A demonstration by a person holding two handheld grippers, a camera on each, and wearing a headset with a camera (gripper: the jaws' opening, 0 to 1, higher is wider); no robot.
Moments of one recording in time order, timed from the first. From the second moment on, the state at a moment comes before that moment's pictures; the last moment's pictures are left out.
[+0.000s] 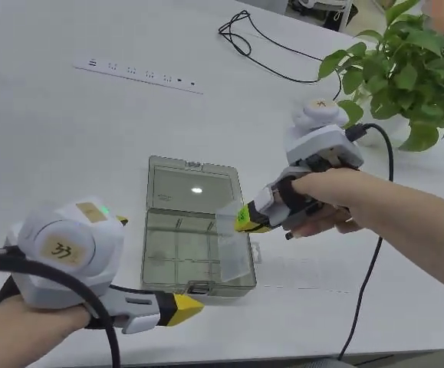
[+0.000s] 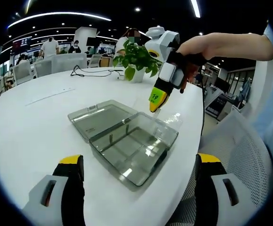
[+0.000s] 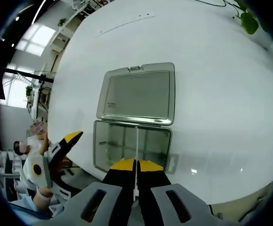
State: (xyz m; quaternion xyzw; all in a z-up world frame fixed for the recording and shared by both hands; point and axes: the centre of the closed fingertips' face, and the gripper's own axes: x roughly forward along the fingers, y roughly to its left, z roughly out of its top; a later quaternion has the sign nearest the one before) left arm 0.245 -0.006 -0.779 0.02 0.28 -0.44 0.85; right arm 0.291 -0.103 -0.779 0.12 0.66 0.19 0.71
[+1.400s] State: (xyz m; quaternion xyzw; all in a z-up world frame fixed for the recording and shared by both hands) left arm 0.241 -0.007 -0.789 0.02 0.29 -0.45 0.85; right arm 0.284 -0.099 -0.797 0.12 0.69 0.17 0.69
